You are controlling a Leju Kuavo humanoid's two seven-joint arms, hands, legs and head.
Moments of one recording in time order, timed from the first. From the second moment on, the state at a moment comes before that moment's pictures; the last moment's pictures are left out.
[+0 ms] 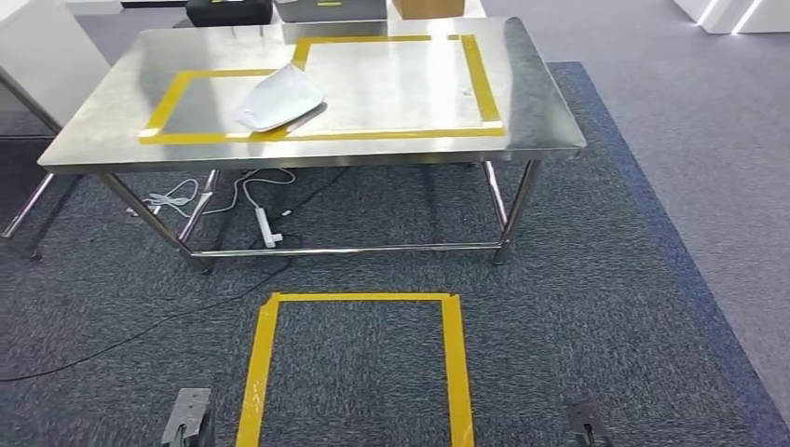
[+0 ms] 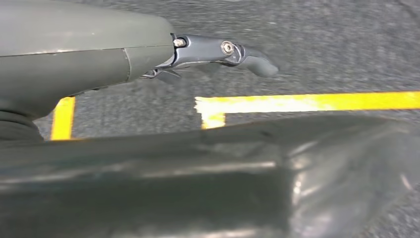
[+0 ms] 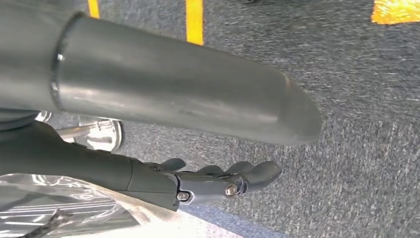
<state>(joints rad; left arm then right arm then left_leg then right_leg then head) -0.02 -0.14 0.17 -0.20 -0.31 0.32 -0.12 -0.07 0.17 -0.93 -0.18 1.16 -0.15 0.03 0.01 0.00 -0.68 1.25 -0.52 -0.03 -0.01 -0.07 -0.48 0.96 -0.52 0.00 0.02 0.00</state>
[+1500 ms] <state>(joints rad) -0.01 -0.16 0.17 -0.19 -0.34 0.43 -0.11 -0.06 0.16 -1.00 -0.18 1.09 -0.17 0.01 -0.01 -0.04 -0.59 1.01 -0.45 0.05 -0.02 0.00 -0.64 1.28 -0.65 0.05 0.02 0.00</state>
